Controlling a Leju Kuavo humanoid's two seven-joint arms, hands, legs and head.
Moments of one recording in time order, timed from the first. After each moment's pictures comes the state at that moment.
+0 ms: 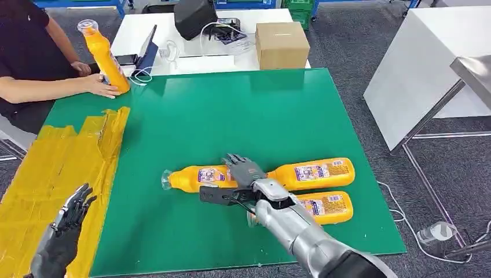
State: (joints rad) left arm 0.21 -0.02 0.42 -1.65 -0.04 -0.83 -0.70; right arm -0.64 0.23 0.60 -0.53 0.97 0.07 0.04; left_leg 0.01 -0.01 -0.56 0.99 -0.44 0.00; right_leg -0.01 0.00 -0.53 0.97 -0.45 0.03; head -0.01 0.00
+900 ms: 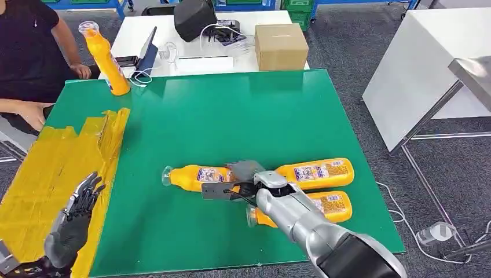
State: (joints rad) left arm 0.13 0.01 0.35 -1.53 -0.01 -0.78 -0.70; right arm -0.73 0.23 0.69 -0.41 0.91 0.13 0.07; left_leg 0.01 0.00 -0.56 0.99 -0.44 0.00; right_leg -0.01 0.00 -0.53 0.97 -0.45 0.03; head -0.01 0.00
